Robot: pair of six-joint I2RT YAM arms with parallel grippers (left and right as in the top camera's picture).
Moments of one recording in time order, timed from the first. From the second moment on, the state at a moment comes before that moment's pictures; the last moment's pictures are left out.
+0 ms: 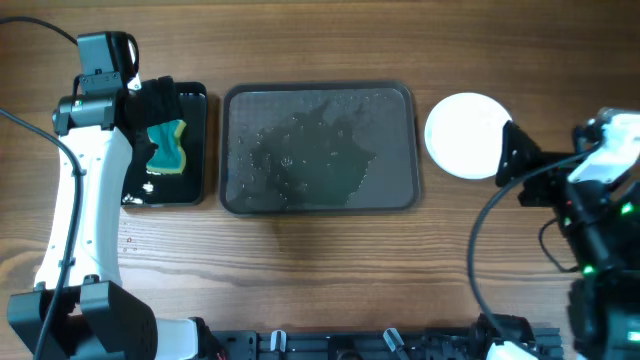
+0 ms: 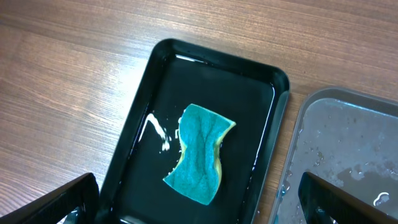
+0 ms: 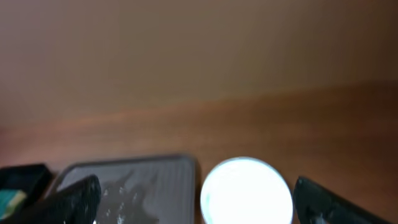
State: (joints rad) left arm 0.12 1.57 1.40 -0.81 -0.19 -0.13; right arm -0.10 0.70 1.04 -0.63 -0.18 0.12
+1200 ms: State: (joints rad) left arm 0.12 1.57 1.40 -0.81 -0.19 -0.13; right arm 0.01 0.02 0.01 0.00 -0.10 0.09
